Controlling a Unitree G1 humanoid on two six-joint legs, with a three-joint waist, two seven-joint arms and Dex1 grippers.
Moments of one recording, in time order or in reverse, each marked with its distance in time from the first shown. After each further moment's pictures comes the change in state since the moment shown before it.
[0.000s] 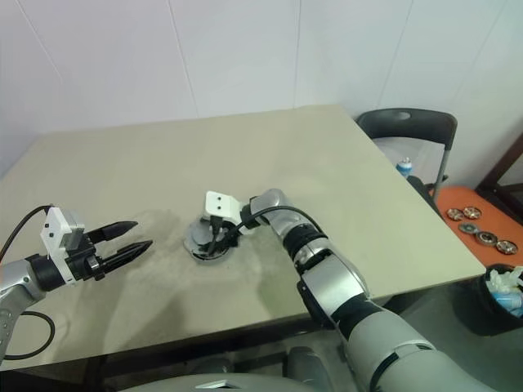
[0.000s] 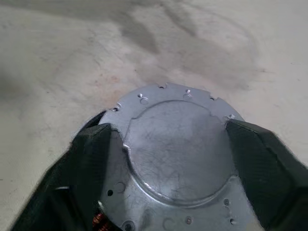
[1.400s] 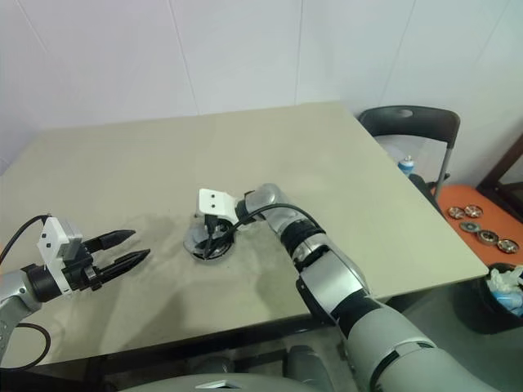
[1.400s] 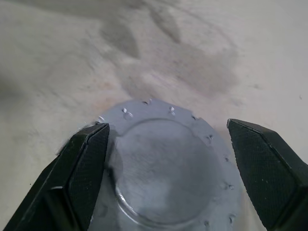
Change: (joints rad) left arm 0.074 -0.007 0.020 -0.029 -0.001 -0.017 -0.001; right arm -0.049 0.000 0.051 -0.005 0.018 -0.041 -0.039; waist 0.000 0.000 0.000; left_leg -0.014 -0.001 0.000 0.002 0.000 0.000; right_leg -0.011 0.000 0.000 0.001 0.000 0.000
